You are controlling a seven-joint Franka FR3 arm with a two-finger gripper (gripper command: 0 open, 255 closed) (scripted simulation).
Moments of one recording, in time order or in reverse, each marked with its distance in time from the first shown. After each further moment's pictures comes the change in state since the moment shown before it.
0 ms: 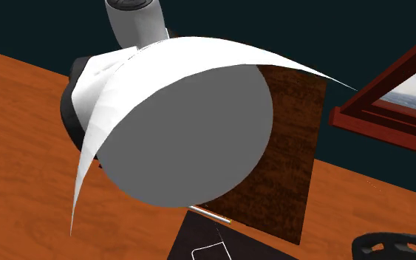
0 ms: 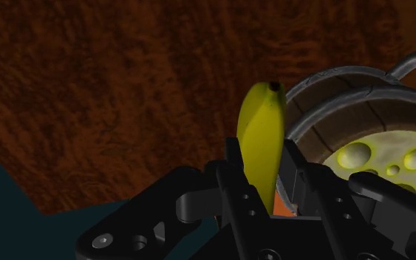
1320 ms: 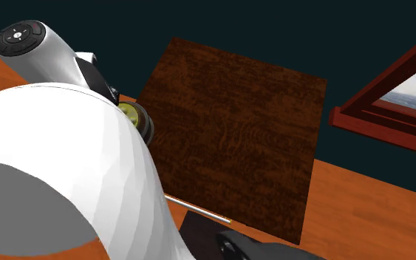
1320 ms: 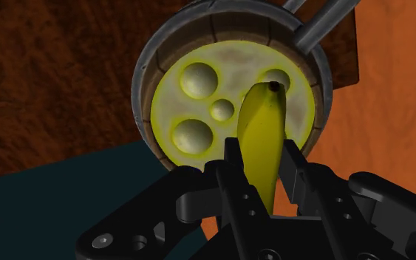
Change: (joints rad) arm 0.233 0.030 0.014 0.002 -0.089 0.030 0.307
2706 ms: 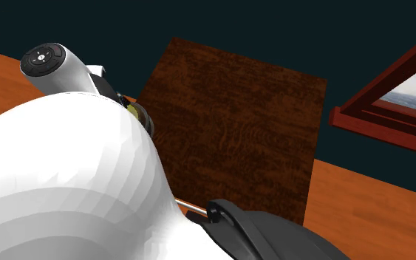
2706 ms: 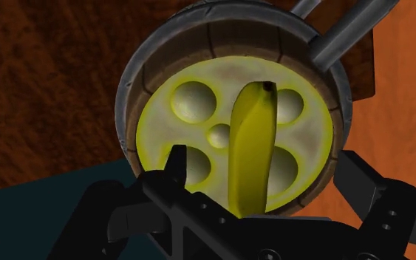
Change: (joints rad) arm 0.016 0.072 -0.023 -0.007 -0.029 0.078 0.017
